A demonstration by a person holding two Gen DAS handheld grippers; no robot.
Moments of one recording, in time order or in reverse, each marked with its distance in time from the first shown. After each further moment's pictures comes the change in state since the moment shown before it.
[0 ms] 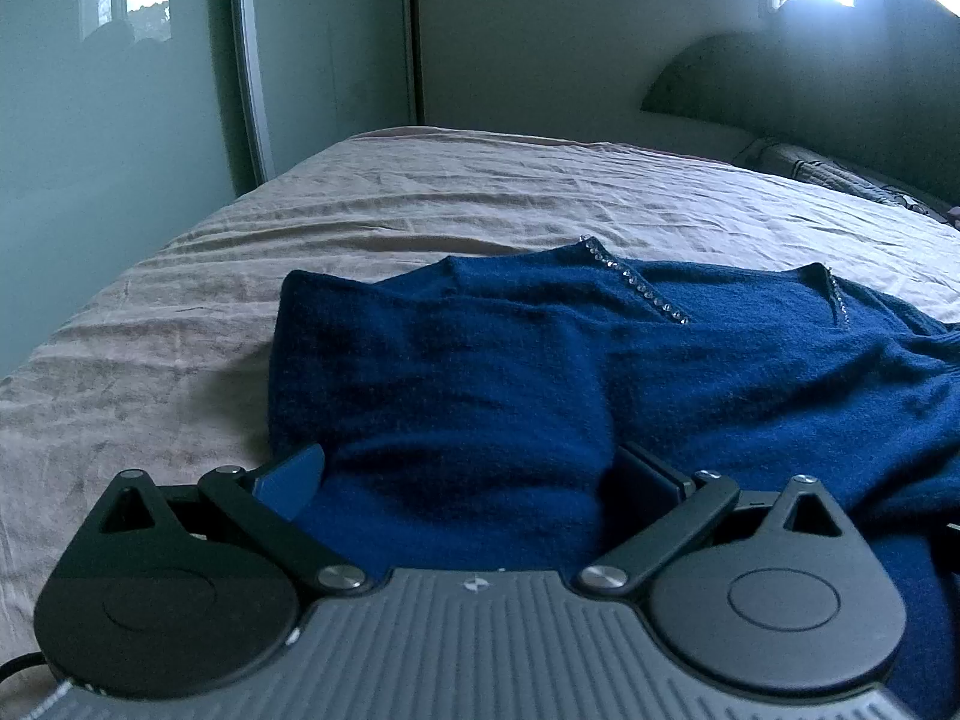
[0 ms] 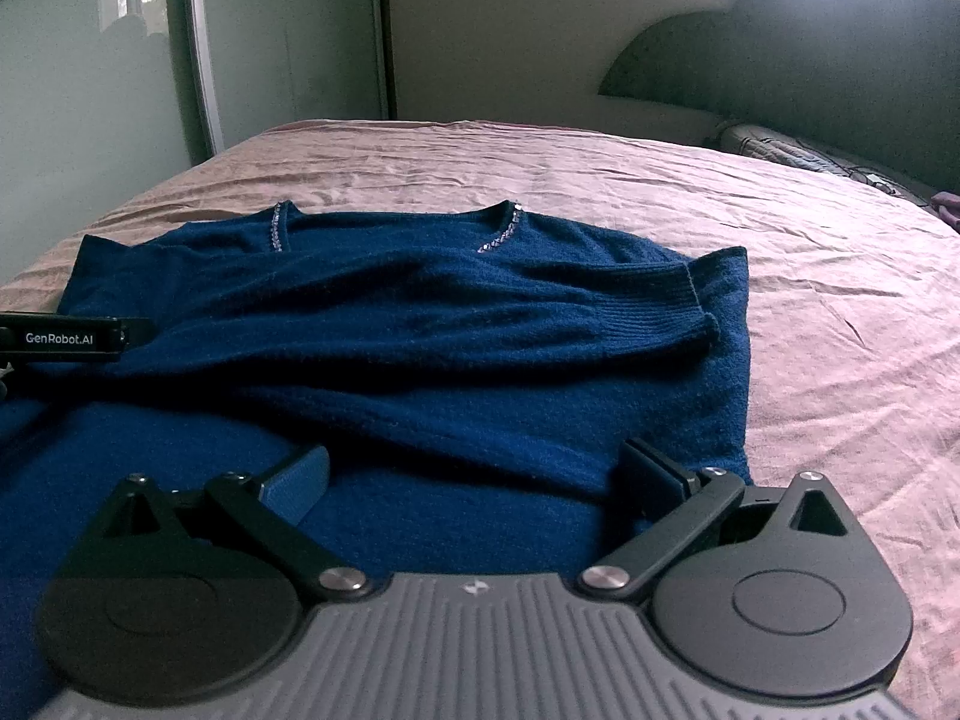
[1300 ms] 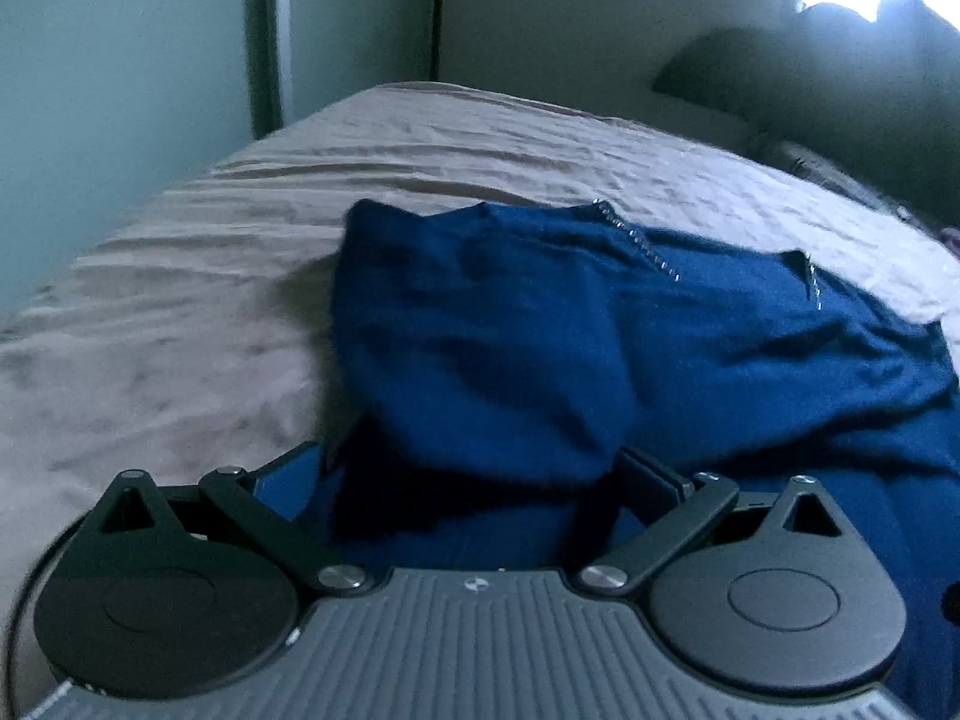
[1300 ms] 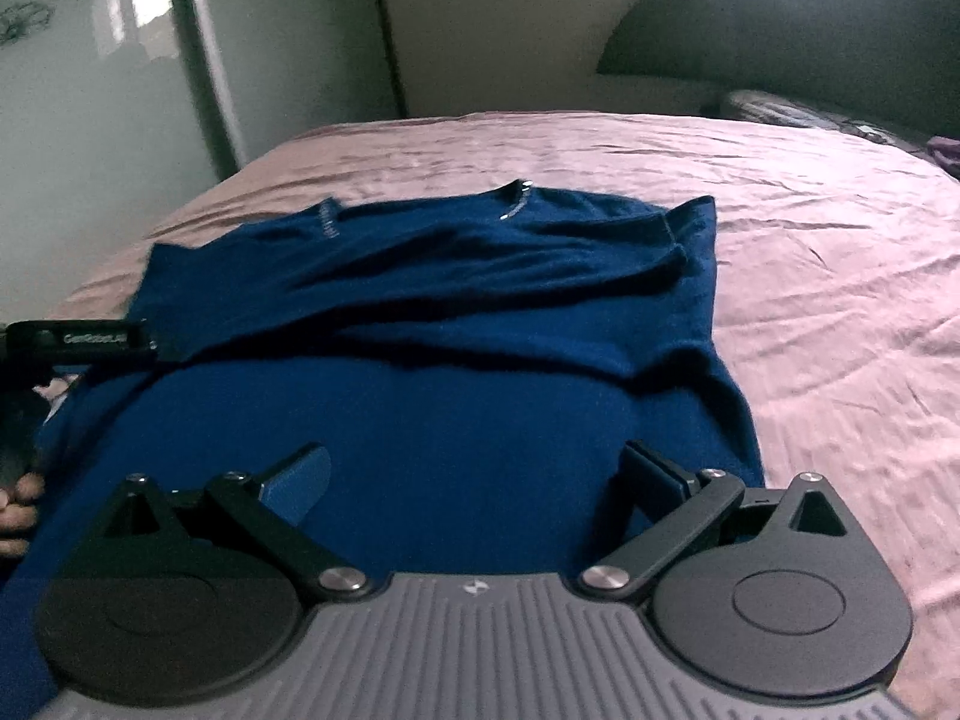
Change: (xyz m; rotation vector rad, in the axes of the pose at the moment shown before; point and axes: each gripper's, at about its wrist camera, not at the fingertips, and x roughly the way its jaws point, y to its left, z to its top) left arm -0.046 0.027 -0.020 -0.080 0.099 -0.030; right arm -0.068 0.002 -0.027 0.075 0.031 0.077
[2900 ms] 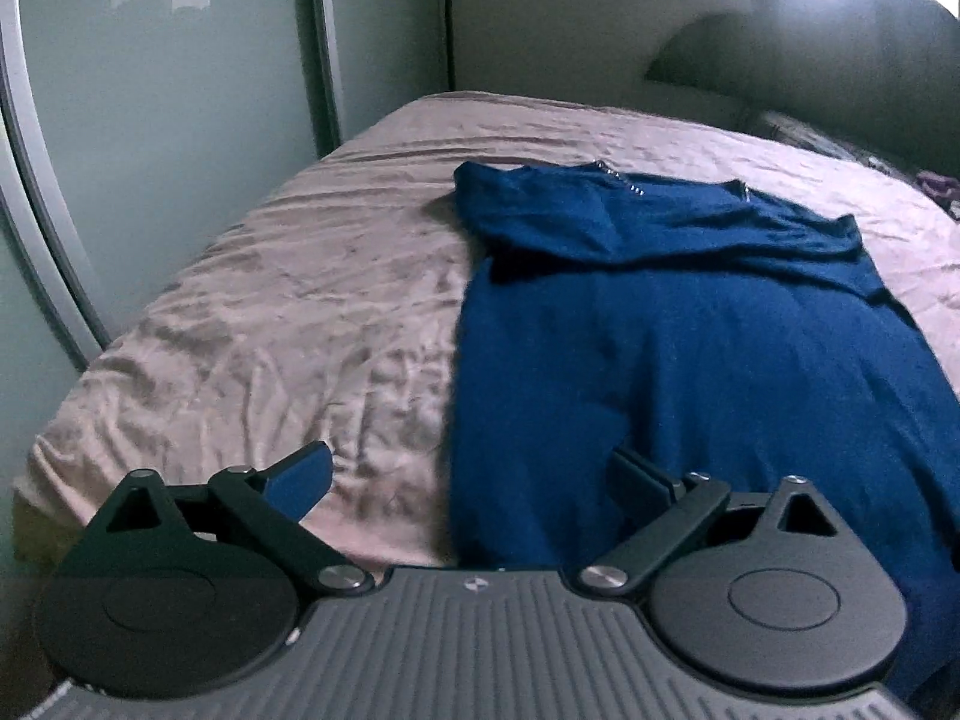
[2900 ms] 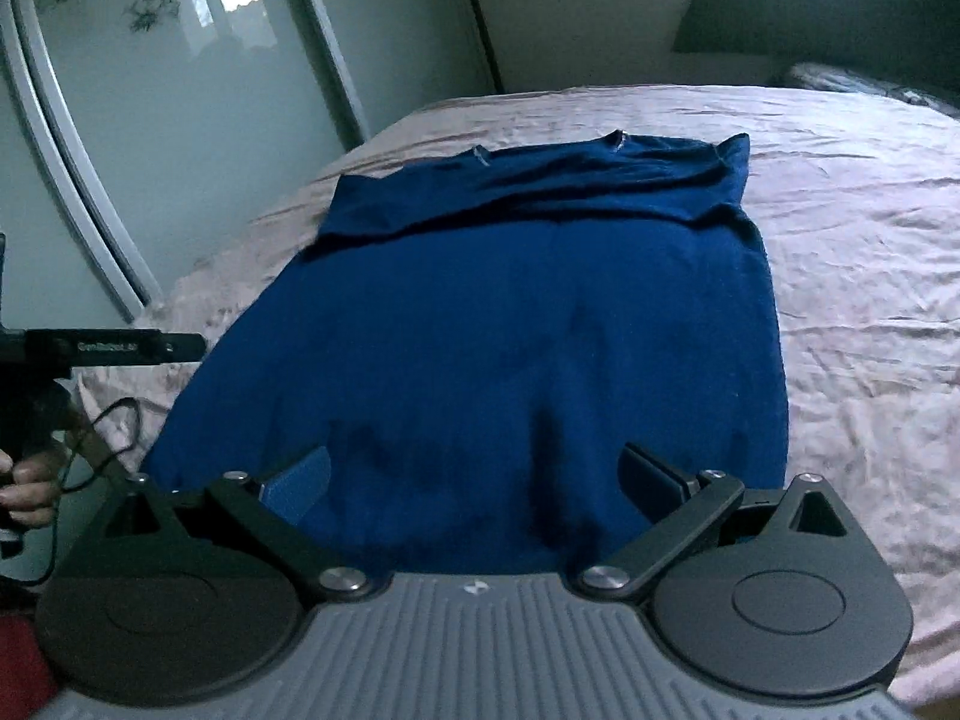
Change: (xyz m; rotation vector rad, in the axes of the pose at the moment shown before) left arm -0.176 0.043 -0.096 0.070 0.000 0.053; right arm -0.142 0.034 -0.094 -0.007 0.041 0.185
